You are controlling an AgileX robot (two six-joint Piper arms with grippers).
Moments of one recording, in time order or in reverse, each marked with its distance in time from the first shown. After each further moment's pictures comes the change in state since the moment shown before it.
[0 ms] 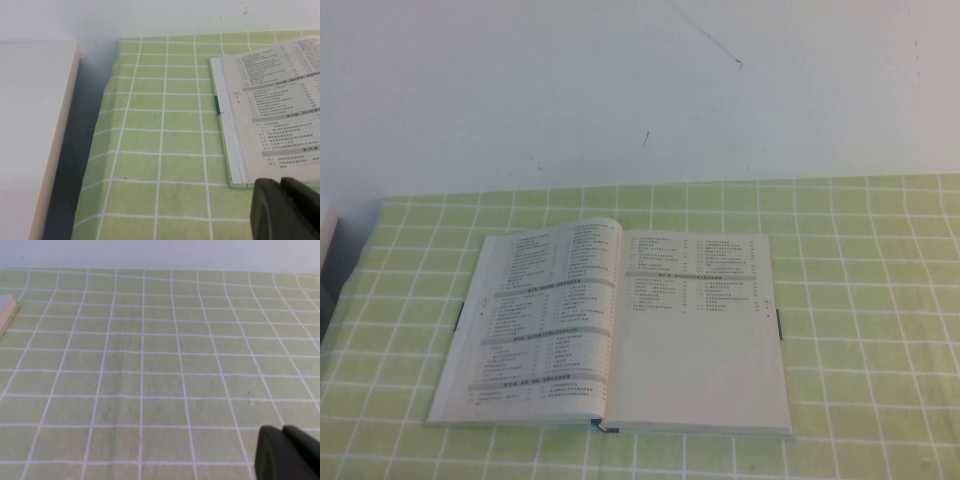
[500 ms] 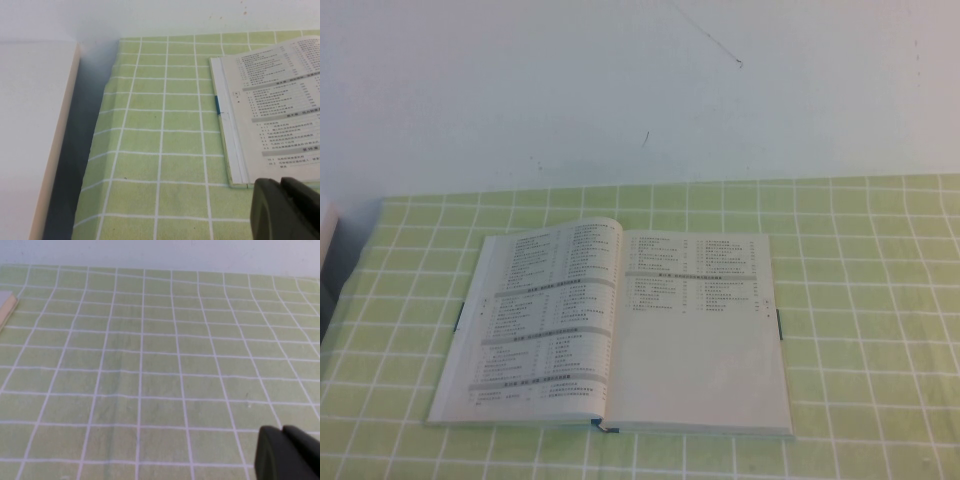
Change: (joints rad) right arm 0.000 0.000 0.000 -0.002 0.000 -0.022; left arm 0.000 0.000 0.000 0.000 0.000 0.000
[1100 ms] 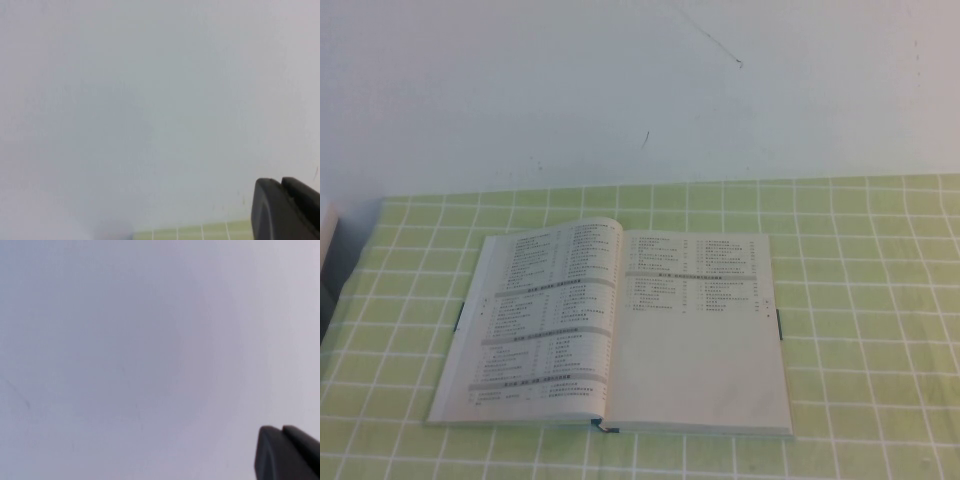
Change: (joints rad) right arm 0.000 0.000 0.006 -0.009 -0.590 -0.011; left arm 0.000 0.000 0.004 0.049 -0.519 0.023
